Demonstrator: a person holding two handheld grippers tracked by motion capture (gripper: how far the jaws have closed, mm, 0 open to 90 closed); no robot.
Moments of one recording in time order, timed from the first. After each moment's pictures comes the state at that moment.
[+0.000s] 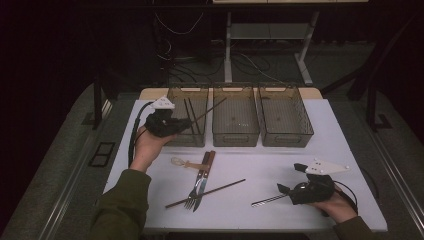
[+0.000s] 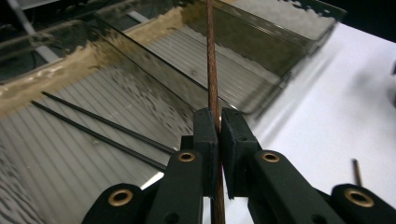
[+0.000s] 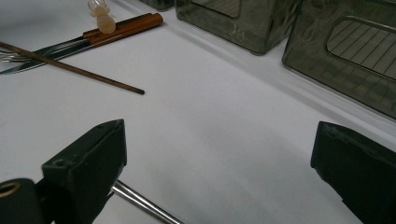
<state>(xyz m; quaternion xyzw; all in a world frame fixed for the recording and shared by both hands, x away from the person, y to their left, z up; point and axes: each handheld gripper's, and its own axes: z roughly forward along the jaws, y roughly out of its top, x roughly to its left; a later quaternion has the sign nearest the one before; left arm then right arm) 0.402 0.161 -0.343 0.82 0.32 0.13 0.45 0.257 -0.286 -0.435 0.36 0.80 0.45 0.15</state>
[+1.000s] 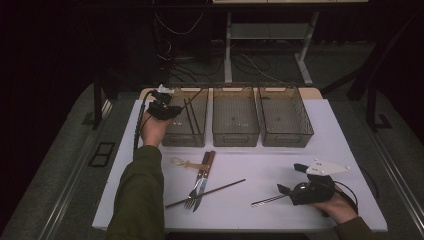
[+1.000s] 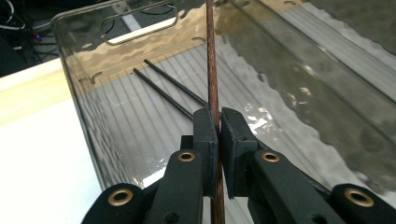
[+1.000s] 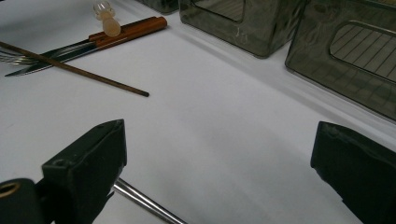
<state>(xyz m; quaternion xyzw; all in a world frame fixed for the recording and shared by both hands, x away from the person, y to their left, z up) 0.480 0.174 -0.378 0.80 0.44 0.19 0.36 0.255 -0.286 -0.434 0.36 0.80 0.46 0.15</state>
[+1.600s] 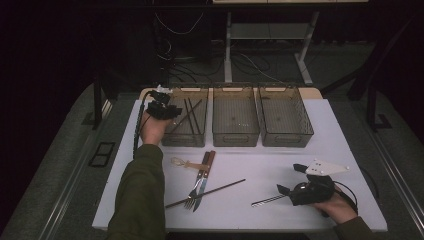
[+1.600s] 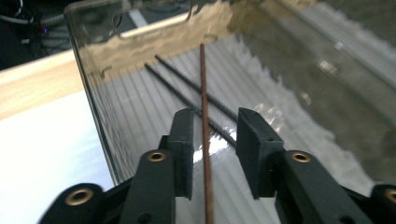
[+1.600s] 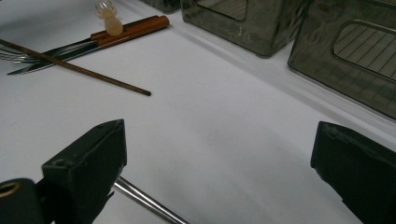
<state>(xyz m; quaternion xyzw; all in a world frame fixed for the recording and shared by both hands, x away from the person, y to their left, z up) 0.482 0.178 -0.379 0.79 0.45 0.19 0.37 0.255 -0.285 -0.434 0.36 0.80 0.46 0.14</state>
